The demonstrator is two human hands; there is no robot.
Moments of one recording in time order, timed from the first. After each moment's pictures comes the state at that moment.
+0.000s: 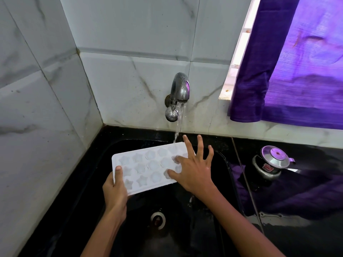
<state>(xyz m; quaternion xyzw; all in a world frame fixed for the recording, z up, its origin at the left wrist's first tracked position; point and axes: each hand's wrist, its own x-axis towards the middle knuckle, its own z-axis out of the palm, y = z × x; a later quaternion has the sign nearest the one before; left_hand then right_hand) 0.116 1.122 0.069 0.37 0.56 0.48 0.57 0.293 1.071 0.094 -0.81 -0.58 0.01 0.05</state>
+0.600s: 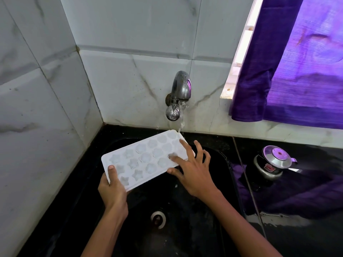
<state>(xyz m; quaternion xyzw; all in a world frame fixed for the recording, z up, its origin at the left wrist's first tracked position) 0.120 1.126 0.072 0.30 0.58 0.53 0.55 0.301 1.068 0.072 -0.76 -0.63 0.00 0.15</state>
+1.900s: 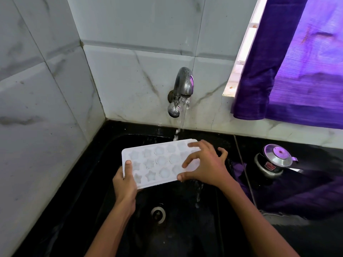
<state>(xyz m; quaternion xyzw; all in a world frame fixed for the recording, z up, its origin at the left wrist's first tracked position) 0.131 1.117 0.065 0.36 0.56 0.46 0.59 0.326 1.052 0.108 -0.78 -0.59 0.13 0.16</state>
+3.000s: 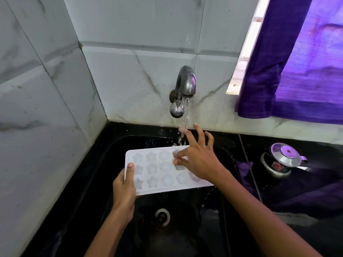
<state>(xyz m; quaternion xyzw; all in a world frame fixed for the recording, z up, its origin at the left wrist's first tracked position) 0.118 1.118 0.069 0.39 0.54 0.42 0.61 0.314 1.087 0.110 -0.73 -0.68 0.00 0.05</state>
